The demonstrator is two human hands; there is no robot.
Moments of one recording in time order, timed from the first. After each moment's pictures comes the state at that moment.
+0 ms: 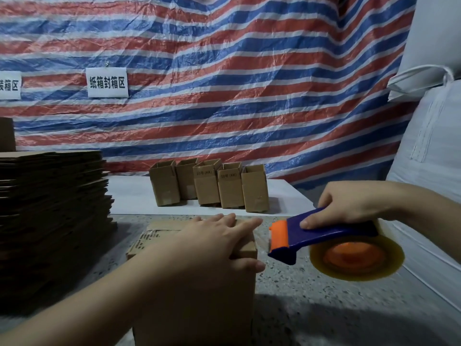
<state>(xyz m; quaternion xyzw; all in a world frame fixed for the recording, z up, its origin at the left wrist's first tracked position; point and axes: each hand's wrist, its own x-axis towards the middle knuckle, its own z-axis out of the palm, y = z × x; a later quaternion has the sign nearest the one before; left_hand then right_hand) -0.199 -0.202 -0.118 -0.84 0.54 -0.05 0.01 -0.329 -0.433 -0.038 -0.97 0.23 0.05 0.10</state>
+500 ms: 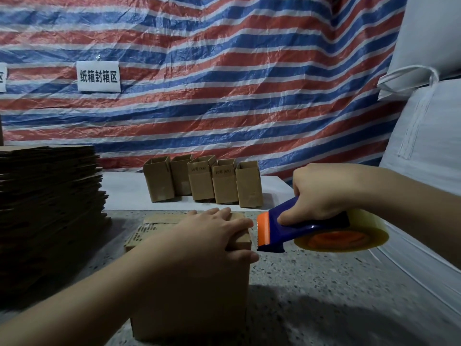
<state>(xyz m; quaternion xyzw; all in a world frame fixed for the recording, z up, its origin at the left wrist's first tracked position) -0.202 -0.204 -0.116 -0.83 0.55 -0.07 0.01 -0.319 -0.375 -0.027 -0.97 0.22 0.01 -0.12</state>
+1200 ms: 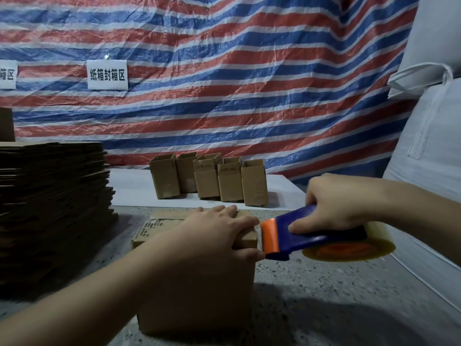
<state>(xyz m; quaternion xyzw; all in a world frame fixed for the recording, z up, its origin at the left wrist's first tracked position) -0.202 -0.201 -0.118 -0.83 0.55 -0.08 0.00 -0.334 -0.392 -0.041 -0.98 0.19 -0.01 -0.05</state>
